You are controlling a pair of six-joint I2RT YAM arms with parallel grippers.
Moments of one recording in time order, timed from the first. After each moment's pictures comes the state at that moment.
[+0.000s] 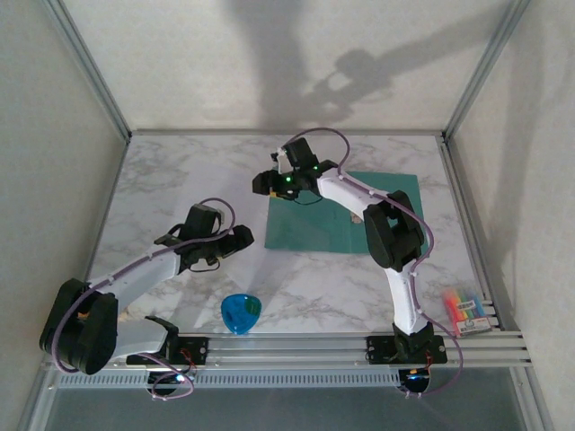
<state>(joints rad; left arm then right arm) -0.36 1.26 0.61 -0.28 0.26 -0.82 0.62 2.15 1.71 -0.39 -0.52 0.56</state>
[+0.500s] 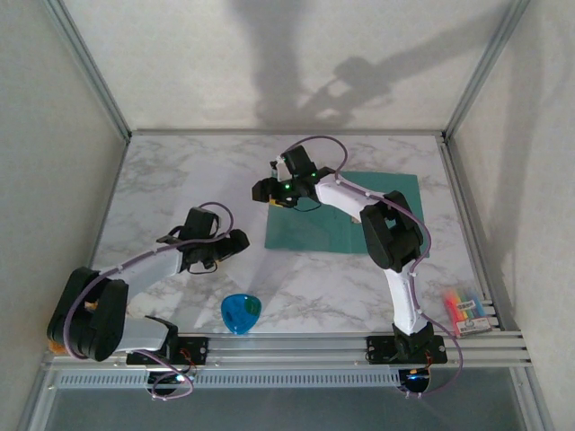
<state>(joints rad) -0.30 1.34 0.58 -0.24 0.26 -0.77 0.63 2.15 1.65 -0.34 -0.53 0.59</state>
